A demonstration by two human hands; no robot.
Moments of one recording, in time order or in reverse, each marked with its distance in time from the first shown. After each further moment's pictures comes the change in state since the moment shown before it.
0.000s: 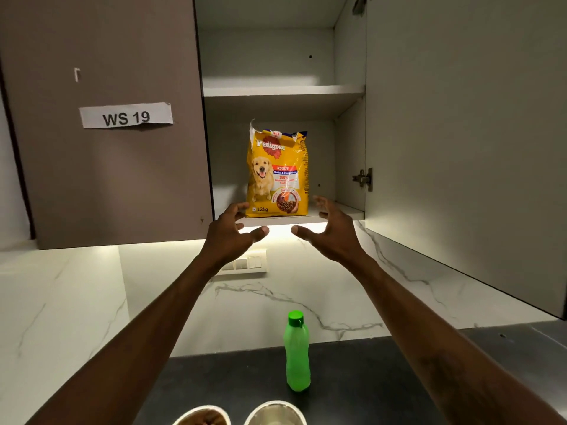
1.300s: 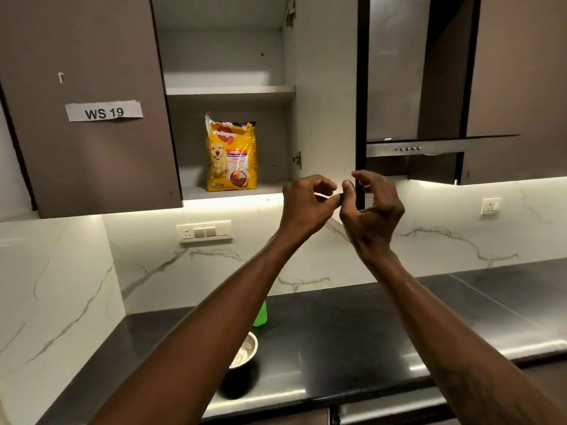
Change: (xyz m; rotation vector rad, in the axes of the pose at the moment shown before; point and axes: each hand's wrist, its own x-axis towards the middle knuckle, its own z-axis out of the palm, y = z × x) left_hand -0.189 0.273 0.152 -0.133 0.090 0.424; right_hand -0.189 -0.049 -0.230 -0.147 0.830 -0.371
